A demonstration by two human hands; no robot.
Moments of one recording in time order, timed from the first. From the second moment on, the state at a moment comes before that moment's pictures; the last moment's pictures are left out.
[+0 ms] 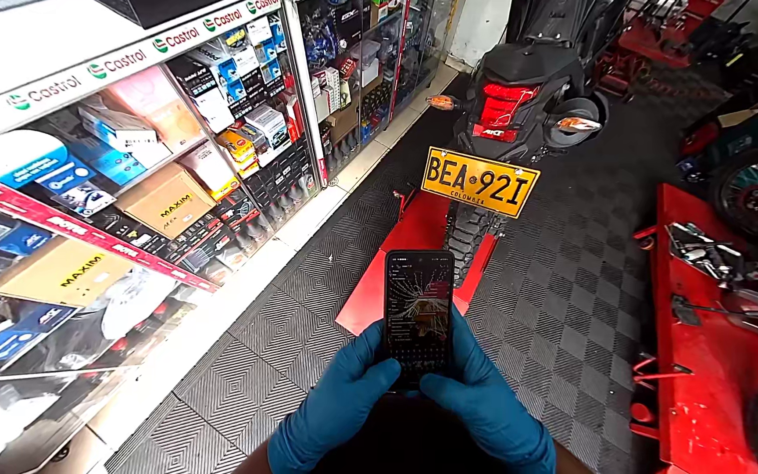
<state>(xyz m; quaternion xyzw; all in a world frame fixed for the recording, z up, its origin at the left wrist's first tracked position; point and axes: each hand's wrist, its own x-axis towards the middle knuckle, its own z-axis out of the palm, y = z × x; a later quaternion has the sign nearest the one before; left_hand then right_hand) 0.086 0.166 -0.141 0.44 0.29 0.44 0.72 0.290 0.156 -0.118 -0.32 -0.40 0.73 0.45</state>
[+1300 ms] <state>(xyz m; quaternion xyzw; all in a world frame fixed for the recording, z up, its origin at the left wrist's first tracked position) 0.083 0.168 -0.143 0.46 0.30 0.45 0.70 0.292 0.159 -0.121 -0.31 -0.41 0.74 0.44</state>
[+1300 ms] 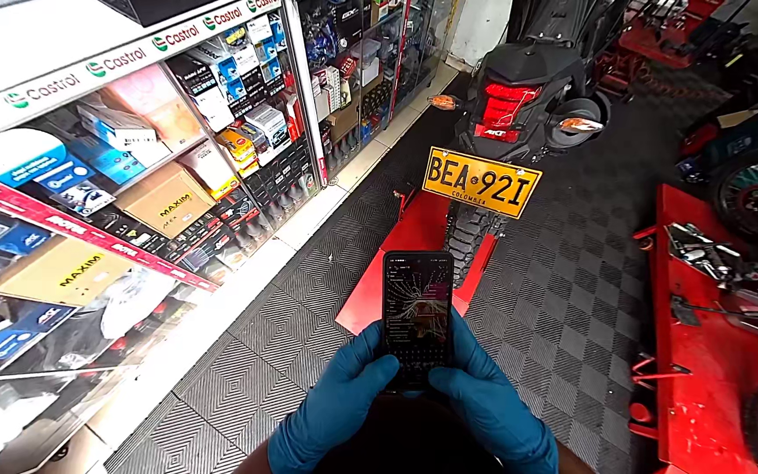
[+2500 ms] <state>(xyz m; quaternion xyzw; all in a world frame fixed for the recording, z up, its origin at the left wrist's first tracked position) 0.095 0.166 -0.139 0.44 0.32 0.45 0.71 0.291 0.158 -0.117 -0.33 -0.40 0.73 0.45</state>
